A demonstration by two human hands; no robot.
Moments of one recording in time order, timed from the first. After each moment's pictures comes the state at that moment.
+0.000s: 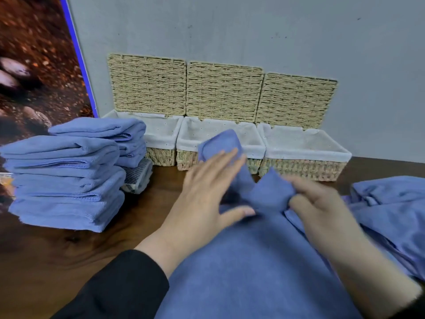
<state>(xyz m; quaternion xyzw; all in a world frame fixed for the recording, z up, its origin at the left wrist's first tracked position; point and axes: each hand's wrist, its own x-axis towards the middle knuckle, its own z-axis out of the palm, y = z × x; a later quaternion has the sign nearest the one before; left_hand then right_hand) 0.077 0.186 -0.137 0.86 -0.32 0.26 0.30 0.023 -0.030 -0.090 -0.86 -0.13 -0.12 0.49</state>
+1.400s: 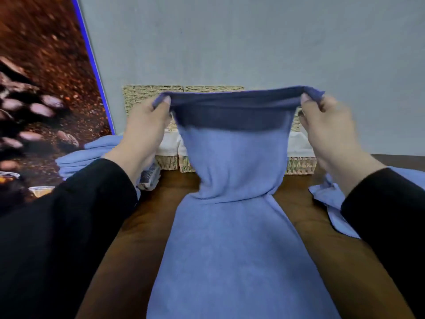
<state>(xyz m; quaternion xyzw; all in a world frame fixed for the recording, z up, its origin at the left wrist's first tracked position) 0.080 0.237 0.010 0.71 -0.08 0.25 0.66 0.051 -0.074 0.019 -0.75 -0.03 -0.33 0.57</state>
